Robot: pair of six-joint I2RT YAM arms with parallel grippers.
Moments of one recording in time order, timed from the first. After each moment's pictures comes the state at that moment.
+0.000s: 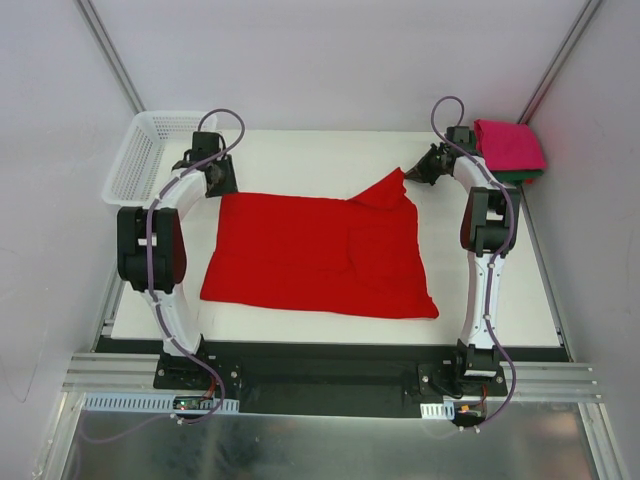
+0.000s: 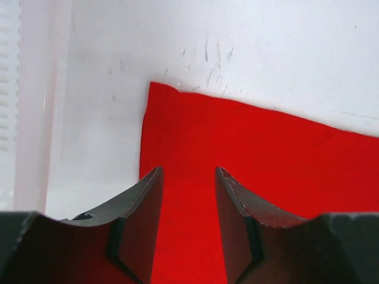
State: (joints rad) left arm -0.04 1.89 1.42 -0.41 -0.01 -0.23; right arm -0.02 2.51 2.07 -0.46 -0.44 0.71
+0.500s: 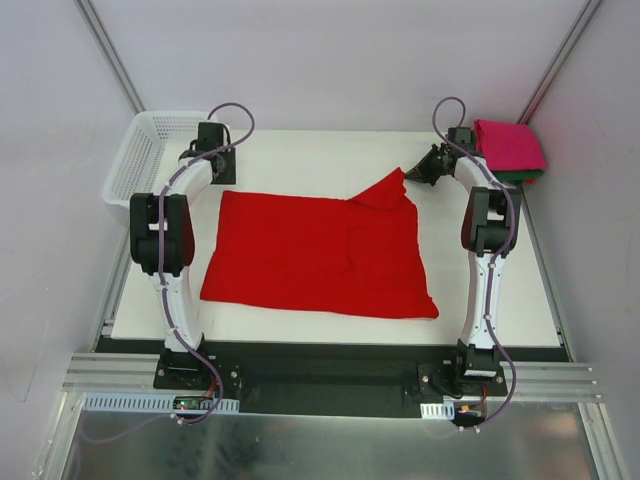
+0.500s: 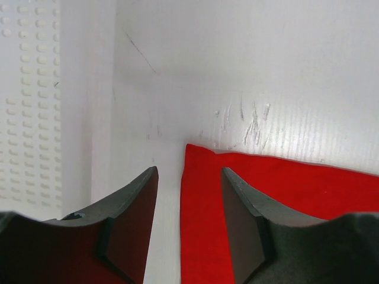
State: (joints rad) left arm -0.04 2.07 1.62 -0.41 -0.12 -0.03; right arm -0.02 2.51 2.07 -0.45 -0.46 0.72
